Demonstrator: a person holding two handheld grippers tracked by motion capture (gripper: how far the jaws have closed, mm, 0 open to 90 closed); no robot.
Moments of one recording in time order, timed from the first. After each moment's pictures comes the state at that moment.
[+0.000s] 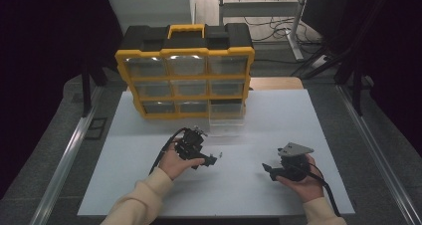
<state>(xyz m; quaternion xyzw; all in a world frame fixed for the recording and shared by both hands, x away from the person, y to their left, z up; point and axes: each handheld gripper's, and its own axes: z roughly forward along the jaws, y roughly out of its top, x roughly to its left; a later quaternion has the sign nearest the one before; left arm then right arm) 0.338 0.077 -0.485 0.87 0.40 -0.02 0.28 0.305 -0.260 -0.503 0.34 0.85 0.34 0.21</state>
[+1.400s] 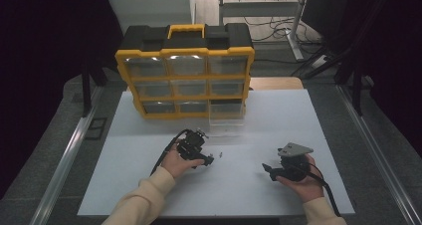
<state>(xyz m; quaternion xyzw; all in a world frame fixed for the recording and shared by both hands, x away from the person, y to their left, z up) 0.349 0.073 -0.507 0.88 0.41 0.00 0.25 0.305 -0.259 -0.504 0.34 0.85 0.34 0.20</state>
